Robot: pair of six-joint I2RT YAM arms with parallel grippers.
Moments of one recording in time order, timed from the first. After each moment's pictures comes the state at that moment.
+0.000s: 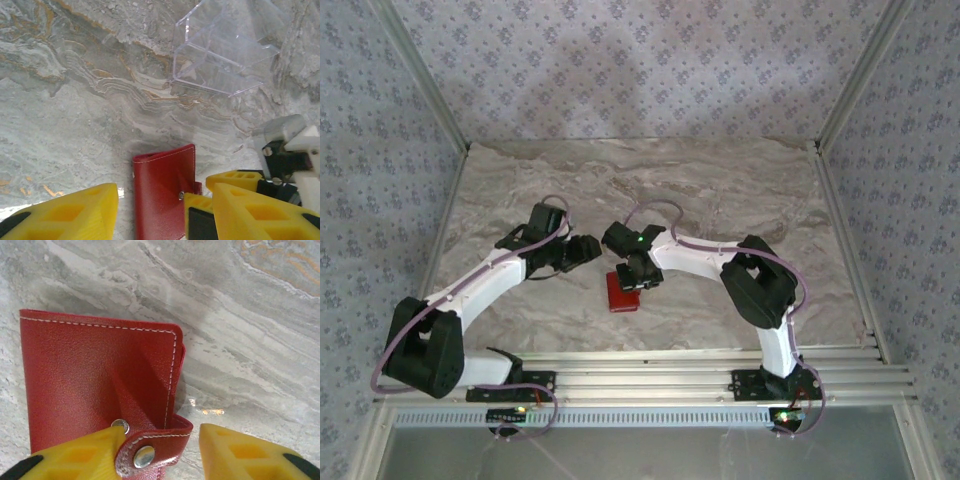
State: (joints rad) left arm -0.41 1.32 0.81 -0.43 0.33 -0.73; right arm 0.93 1.97 1.41 -0.81 0.01 0.66
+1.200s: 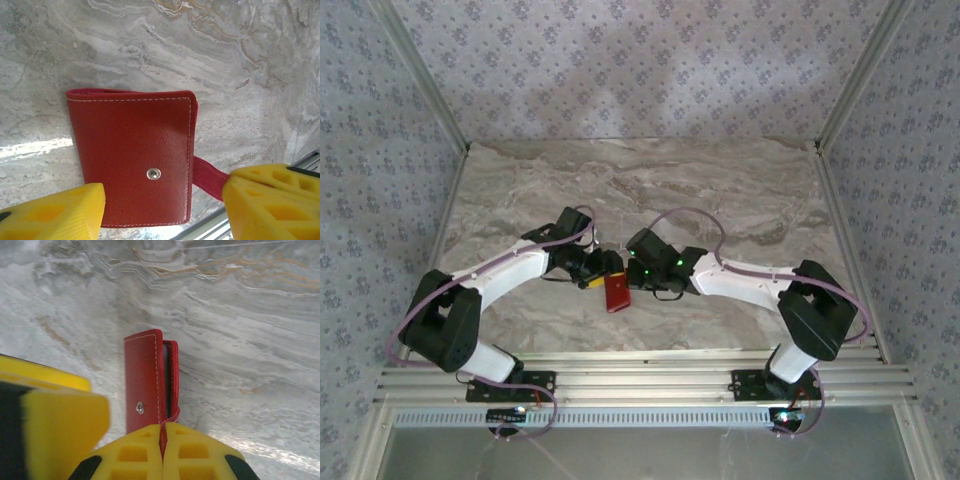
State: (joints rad) left arm -0.54 1.48 0.89 -0.54 0.47 -0.76; right arm 0.95 1.60 1.03 -0.34 -0.01 0.93
